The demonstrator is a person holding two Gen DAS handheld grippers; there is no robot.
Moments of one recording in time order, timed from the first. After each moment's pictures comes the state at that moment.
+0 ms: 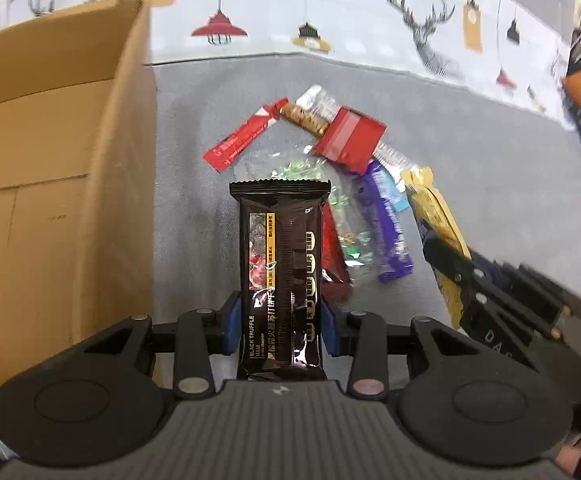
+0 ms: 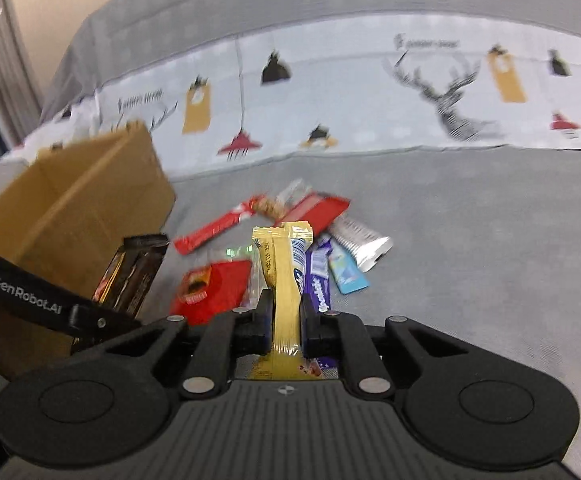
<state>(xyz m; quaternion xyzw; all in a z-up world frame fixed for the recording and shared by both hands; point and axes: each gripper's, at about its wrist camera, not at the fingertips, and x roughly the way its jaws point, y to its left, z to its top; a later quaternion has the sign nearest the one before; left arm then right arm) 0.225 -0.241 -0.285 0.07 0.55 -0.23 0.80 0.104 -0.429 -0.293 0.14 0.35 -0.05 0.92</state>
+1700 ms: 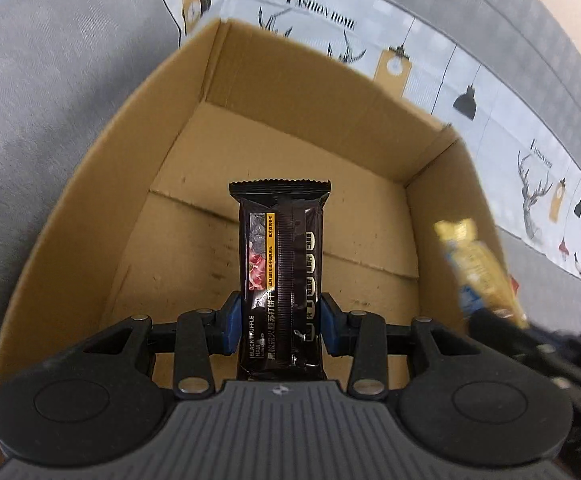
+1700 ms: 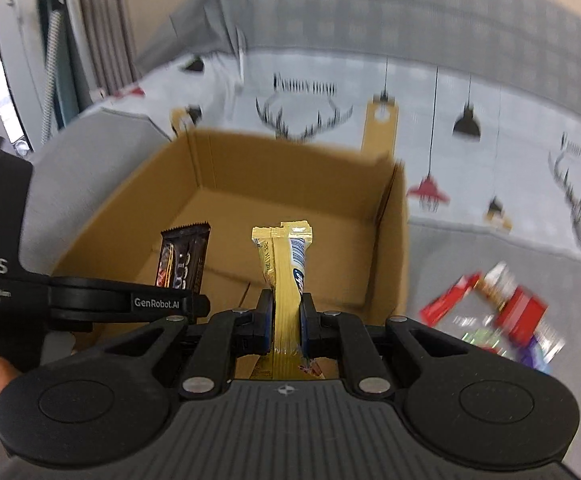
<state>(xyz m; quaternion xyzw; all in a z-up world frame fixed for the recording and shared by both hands) 0.319 0.013 -0.272 -0.09 0.50 -0.14 0.85 0.228 -0.161 -0.207 0.03 0.42 0.02 0.91</state>
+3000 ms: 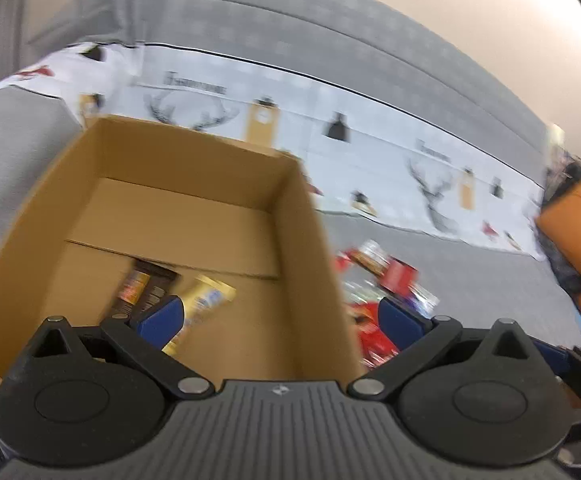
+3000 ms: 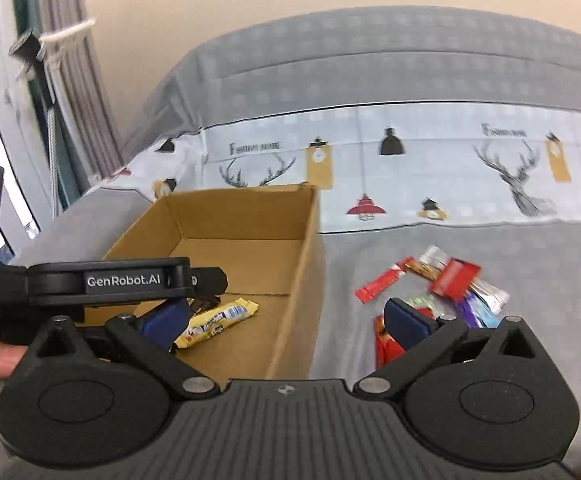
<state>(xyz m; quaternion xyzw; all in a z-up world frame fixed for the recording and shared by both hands) 0.200 -0.064 -0.207 -0.05 0.37 -0.25 0.89 0.085 -0.253 -0.174 0.11 0.30 -0.02 0.95</state>
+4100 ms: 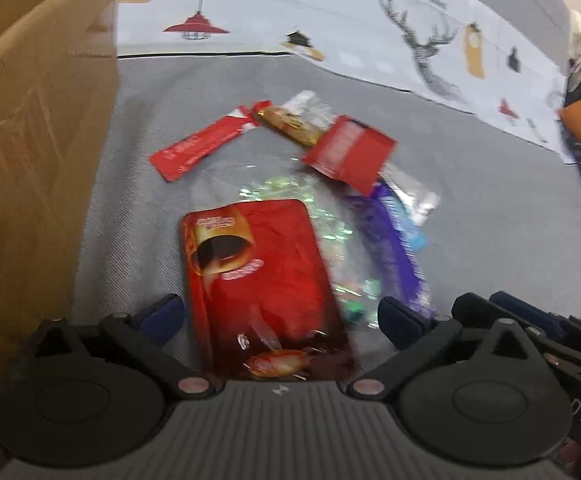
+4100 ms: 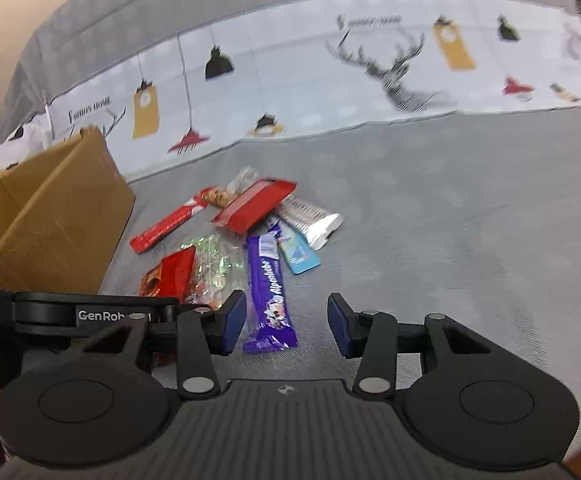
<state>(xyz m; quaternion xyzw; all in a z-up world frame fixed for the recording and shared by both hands) 0.267 -0.277 -0.376 0.02 0.50 -0.25 0.83 0.109 -0.449 -0.307 0.17 0.38 -0.10 0.90</state>
